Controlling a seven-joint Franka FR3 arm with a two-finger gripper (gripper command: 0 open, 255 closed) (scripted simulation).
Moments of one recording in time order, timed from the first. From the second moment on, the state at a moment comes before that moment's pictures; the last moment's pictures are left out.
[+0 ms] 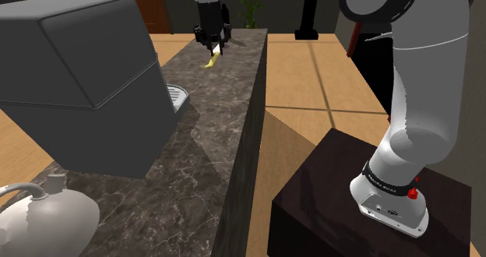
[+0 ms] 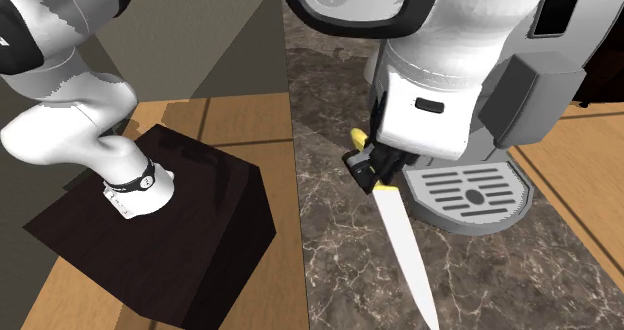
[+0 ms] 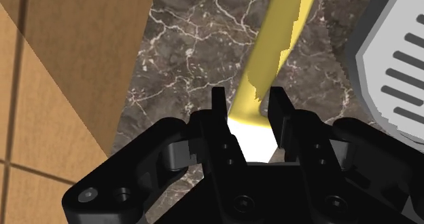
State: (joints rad) arm 0.00 0.40 0.16 -1.21 -0.03 1.54 0.78
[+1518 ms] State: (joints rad) arm 0.17 0.16 0.27 -1.45 0.00 1.55 1.07
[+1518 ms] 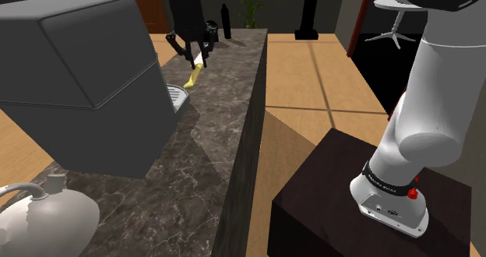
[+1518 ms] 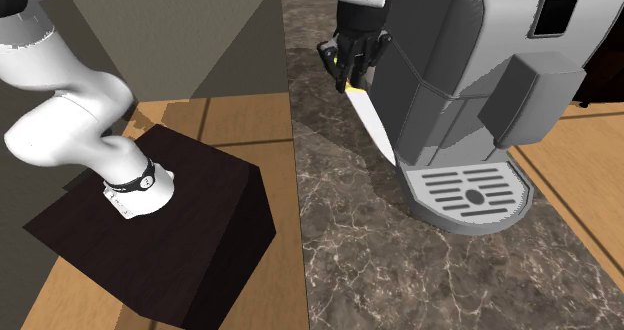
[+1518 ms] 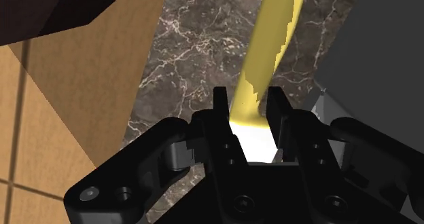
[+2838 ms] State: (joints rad) arm 0.44 0.19 0.47 -1.43 -0.02 1.57 1.53
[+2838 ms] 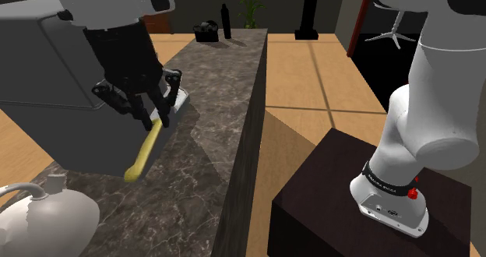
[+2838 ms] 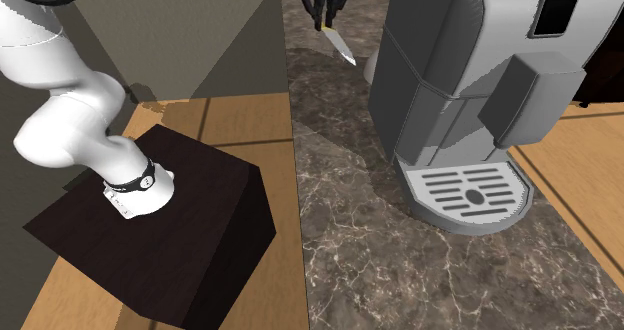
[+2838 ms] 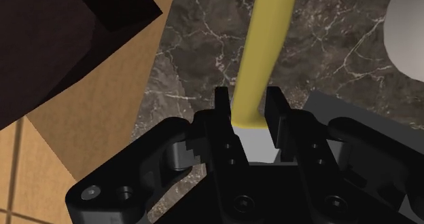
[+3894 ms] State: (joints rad) arm 0.50 0.22 0.50 -1.55 -0.04 1.73 1.62
